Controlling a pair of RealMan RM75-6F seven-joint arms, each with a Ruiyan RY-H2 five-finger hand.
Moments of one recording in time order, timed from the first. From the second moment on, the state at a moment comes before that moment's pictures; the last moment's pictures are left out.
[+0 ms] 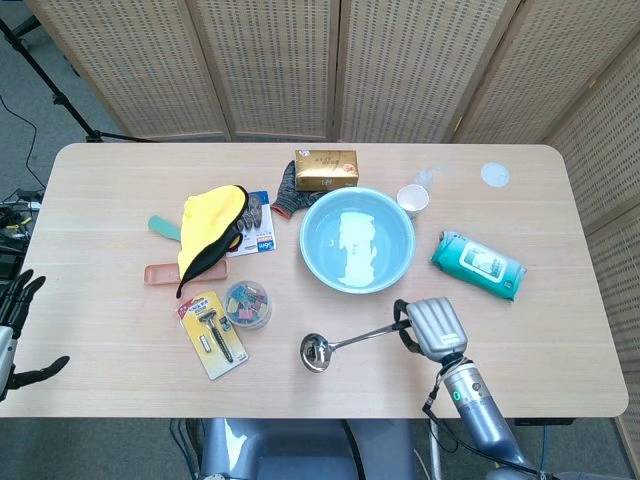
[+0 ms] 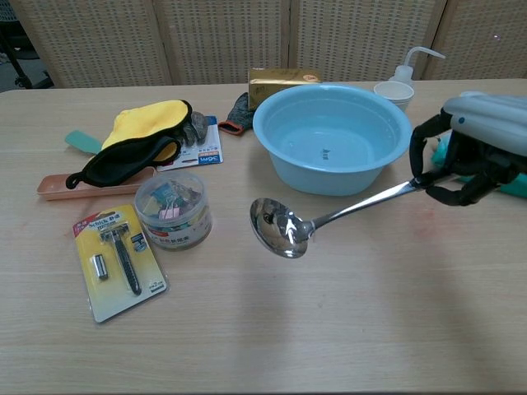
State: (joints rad) left arm -0.04 -0.93 -0.02 -1.90 1.53 1.51 -0.02; right arm 0.48 -1.42 0.15 -1.91 -1.09 1.18 -0.64
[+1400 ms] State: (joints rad) left arm -0.09 -0.95 -0.06 -1.89 1.39 1.44 0.01; right arm 0.92 -1.86 0.37 -0.94 -0.82 1.31 -0.87
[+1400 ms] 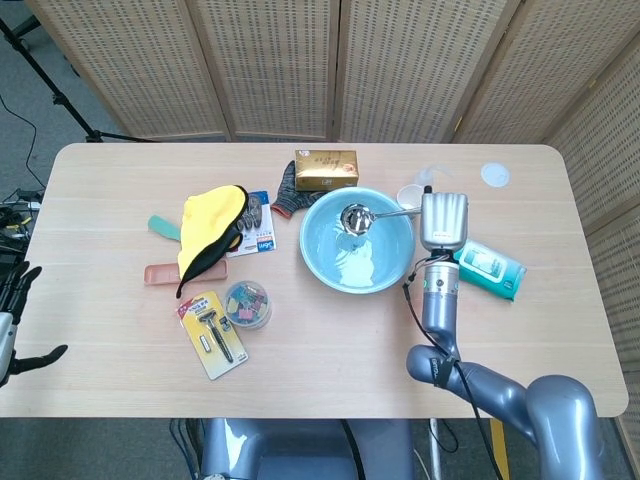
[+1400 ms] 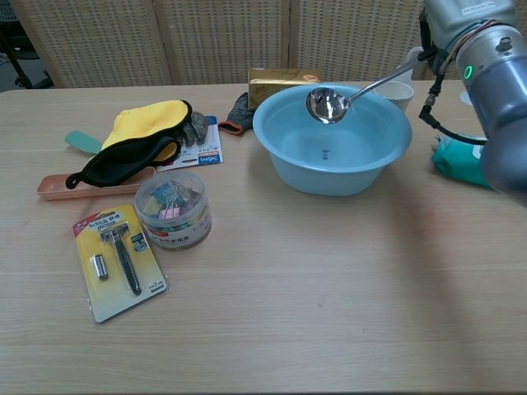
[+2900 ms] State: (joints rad) left arm -0.10 -0.97 -0.06 -1.89 1.38 1.42 0.05; right arm 0.87 -2.02 0.26 -0.63 -1.06 1.18 -0.97
